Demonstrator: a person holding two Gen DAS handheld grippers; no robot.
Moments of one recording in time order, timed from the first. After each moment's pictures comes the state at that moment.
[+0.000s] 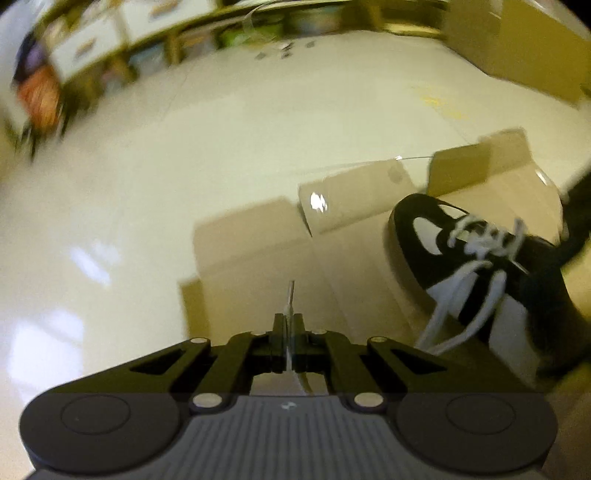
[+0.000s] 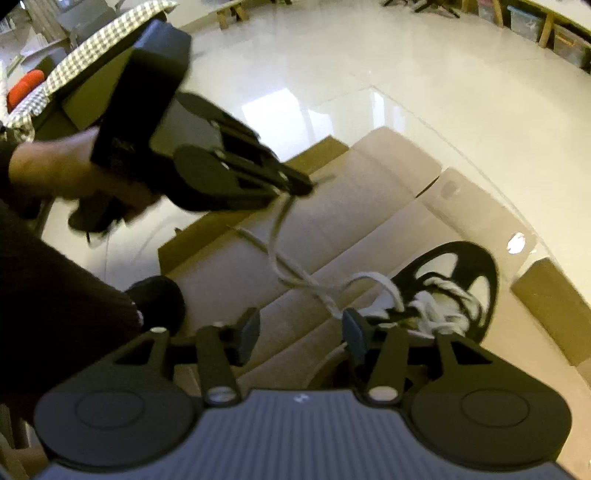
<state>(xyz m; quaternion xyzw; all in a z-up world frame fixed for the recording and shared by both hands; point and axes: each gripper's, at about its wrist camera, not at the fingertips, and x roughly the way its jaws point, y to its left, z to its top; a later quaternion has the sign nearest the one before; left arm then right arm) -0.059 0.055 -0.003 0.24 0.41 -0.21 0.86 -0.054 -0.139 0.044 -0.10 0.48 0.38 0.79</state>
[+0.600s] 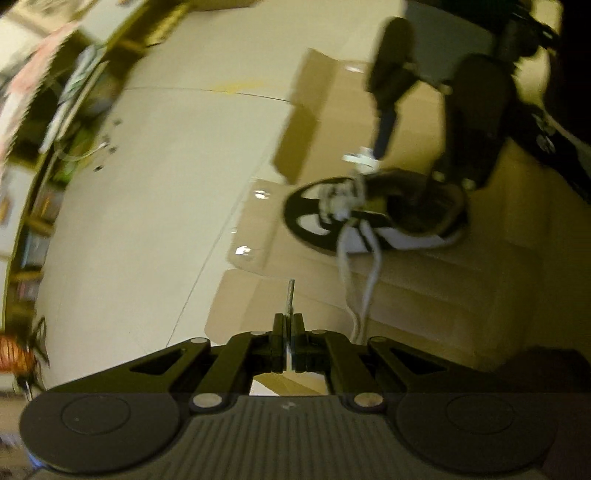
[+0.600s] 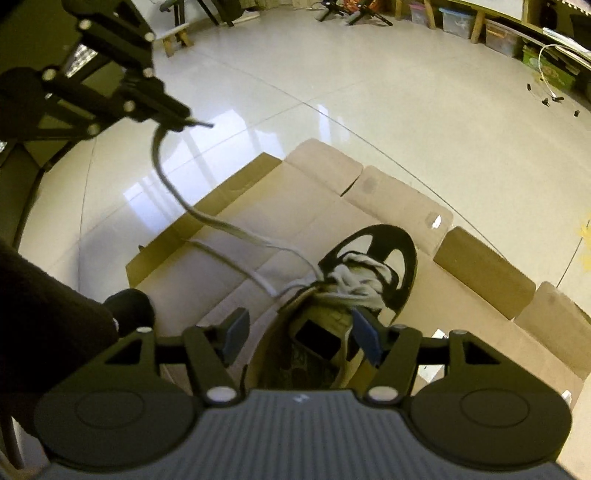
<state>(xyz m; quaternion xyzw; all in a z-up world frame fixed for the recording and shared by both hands) -0.114 -0.018 0.094 0.55 0.36 -0.39 0.65 -0.066 -0.180 0.059 -0.07 0.48 0.31 0.82</state>
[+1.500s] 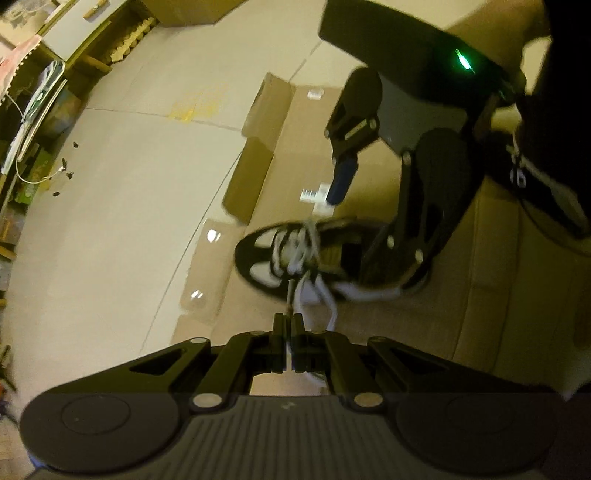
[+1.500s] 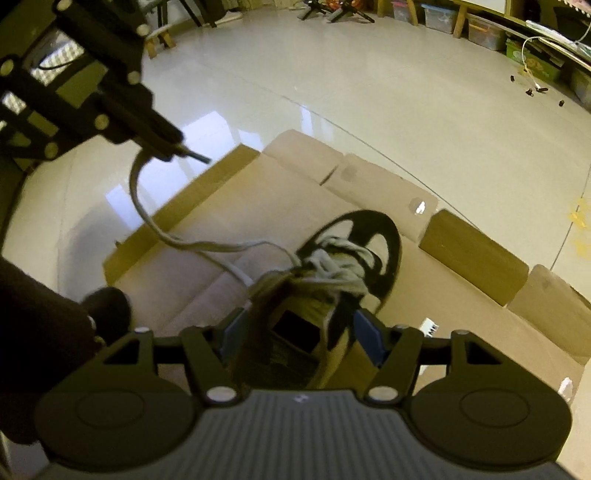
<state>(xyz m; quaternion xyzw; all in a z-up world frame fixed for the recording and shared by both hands) -0.107 -0.058 0.068 0.48 0.37 -0.45 0.65 -0.069 -0.188 0.030 -0.09 0.47 0.27 0.83</state>
